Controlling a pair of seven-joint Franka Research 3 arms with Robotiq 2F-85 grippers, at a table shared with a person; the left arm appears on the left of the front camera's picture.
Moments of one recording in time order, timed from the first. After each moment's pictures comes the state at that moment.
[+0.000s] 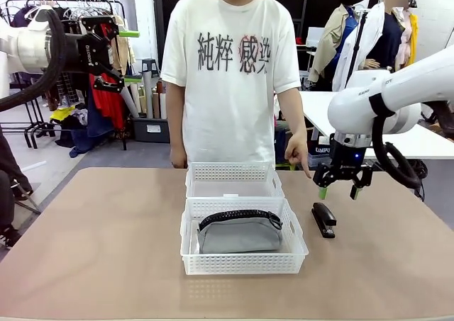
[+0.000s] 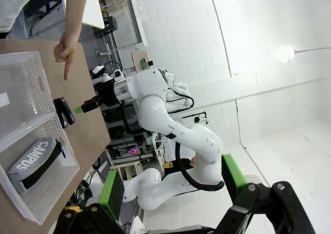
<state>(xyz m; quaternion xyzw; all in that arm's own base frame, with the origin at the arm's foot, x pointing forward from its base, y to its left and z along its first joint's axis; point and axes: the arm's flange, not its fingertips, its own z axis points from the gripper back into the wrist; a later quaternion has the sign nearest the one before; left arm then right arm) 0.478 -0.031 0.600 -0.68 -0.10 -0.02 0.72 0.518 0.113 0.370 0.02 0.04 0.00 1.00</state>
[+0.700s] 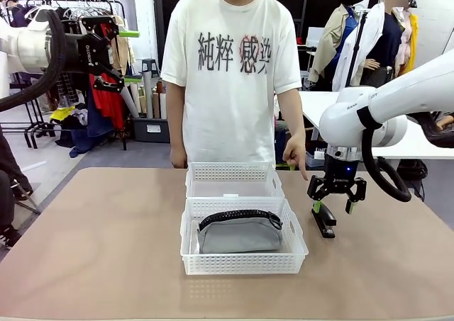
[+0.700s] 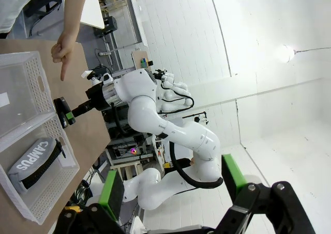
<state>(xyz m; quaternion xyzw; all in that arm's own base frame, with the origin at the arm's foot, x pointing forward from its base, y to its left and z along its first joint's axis) 0.478 -0.031 0.600 -0.68 -0.10 -0.02 0.72 0.517 0.122 0.334 0.02 0.07 -0.02 1.00</state>
